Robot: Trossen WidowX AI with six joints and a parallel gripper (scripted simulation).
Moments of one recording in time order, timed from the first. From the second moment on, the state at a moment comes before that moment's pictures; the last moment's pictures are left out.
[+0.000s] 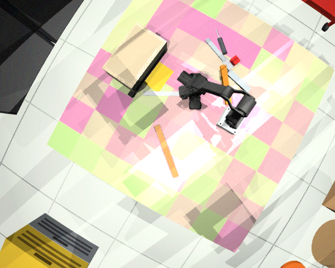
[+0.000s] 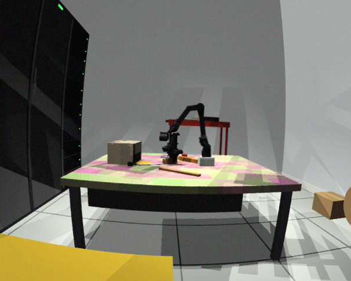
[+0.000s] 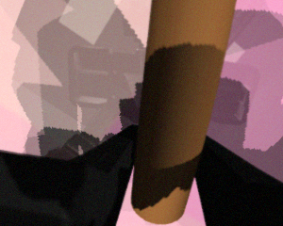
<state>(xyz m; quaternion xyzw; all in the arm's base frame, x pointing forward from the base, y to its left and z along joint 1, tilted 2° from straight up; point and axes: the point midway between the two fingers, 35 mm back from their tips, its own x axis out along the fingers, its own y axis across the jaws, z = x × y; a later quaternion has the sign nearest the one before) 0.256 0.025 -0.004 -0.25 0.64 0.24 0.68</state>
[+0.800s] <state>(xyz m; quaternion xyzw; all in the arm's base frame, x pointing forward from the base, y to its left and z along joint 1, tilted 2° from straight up) 0.258 0.001 -0.004 -0.25 0.64 0.24 0.68</state>
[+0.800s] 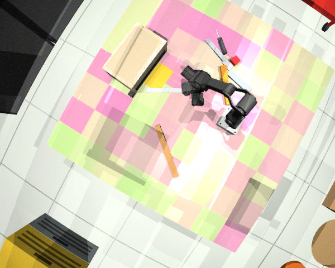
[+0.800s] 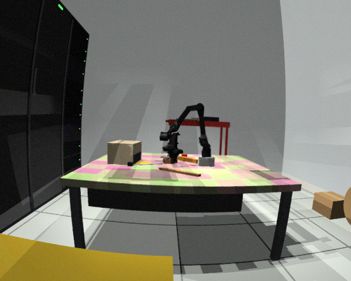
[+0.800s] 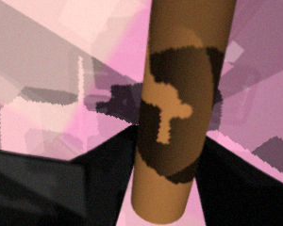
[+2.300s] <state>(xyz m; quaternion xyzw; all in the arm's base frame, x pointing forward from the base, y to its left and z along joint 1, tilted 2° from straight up) 0.262 -0.044 -0.004 -0.25 0.64 0.24 0.68</state>
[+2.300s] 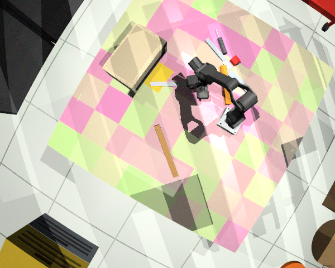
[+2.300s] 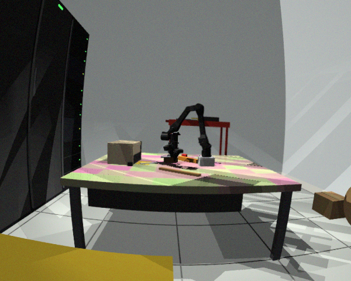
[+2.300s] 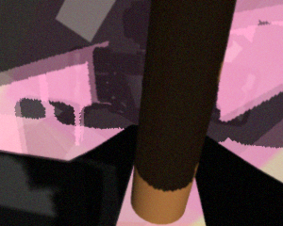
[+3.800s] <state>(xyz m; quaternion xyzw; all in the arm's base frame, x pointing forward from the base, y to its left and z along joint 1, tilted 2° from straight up) 0.266 -0.093 -0.004 -0.25 0.64 0.24 0.68</state>
